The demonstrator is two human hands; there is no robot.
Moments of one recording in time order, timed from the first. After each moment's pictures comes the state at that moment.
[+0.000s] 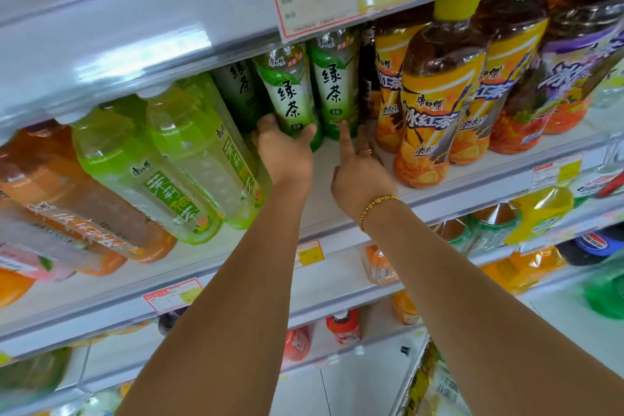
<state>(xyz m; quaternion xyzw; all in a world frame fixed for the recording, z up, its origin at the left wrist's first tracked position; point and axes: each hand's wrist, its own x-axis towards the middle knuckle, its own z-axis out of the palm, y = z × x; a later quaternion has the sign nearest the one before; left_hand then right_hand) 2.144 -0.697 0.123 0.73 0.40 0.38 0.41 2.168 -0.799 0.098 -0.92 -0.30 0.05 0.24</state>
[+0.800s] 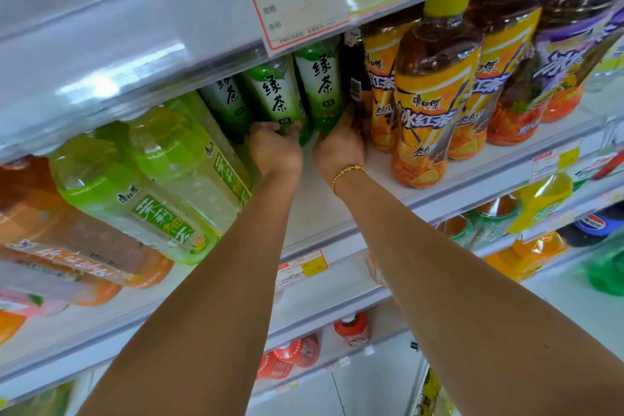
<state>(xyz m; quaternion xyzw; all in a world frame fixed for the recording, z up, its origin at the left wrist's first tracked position) 2.165 -0.670 0.117 0.75 0.42 0.31 0.40 2.200 -0.742 0.103 -0.89 -0.13 0.02 0.43</state>
